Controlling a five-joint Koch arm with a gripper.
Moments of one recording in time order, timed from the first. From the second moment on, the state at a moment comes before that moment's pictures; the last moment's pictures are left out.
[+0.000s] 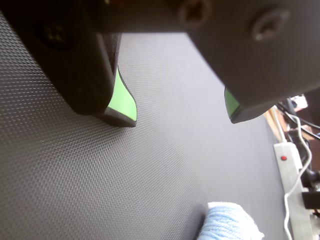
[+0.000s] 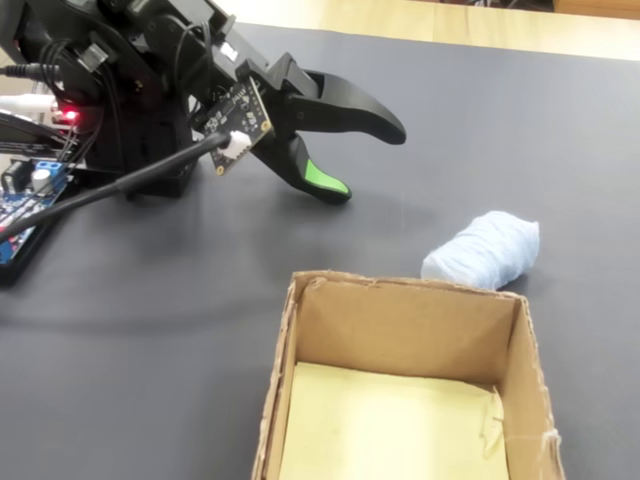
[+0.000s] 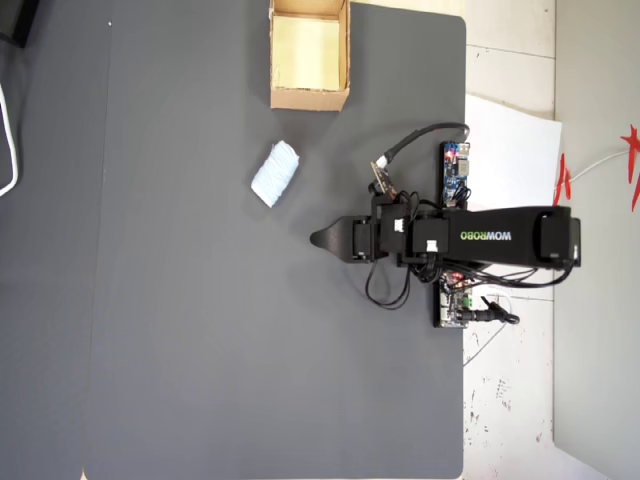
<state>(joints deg) 2.7 130.7 176.7 -3.7 99.8</state>
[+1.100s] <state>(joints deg) 3.1 130.7 174.4 -5.3 77.7</state>
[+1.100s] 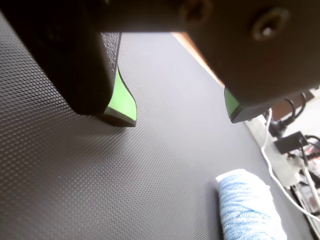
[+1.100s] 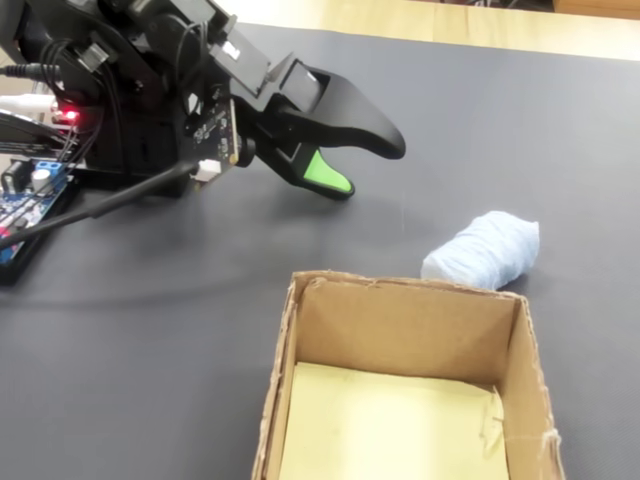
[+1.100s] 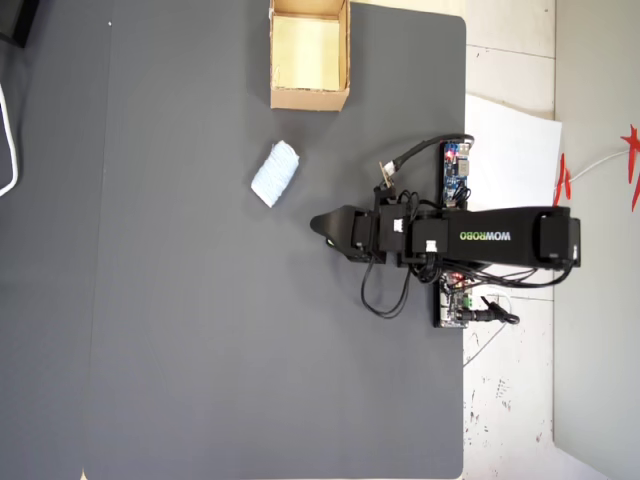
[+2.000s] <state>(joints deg) 19.1 90.6 125.2 27.2 77.3</state>
